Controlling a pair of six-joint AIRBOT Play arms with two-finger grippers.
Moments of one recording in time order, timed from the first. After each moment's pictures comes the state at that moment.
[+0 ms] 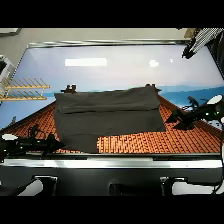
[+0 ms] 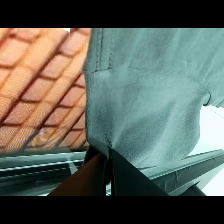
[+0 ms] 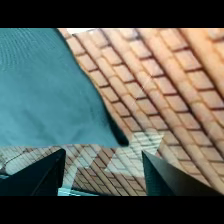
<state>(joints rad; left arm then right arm) 0.46 -1.15 0.41 0.77 -1.24 -1.28 -0.41 -1.56 1.12 -1.09 1.40 1.40</state>
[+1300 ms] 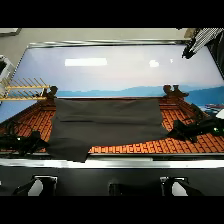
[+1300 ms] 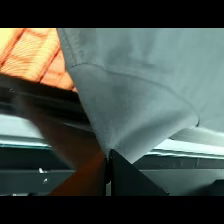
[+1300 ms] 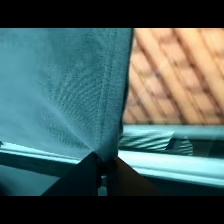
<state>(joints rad) 0.47 -0.81 0.64 1.02 -1.57 -1.58 -0.41 -1.08 0.84 -1.07 1.54 1.46</state>
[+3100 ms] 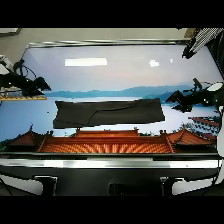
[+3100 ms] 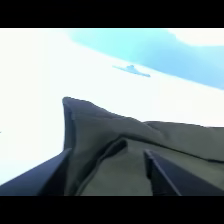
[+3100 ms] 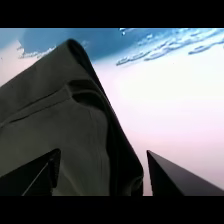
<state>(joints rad) 0.21 -1.70 1.76 1.24 -1.35 -1.61 -0.36 -1.69 1.39 -0.97 1.24 1.45</state>
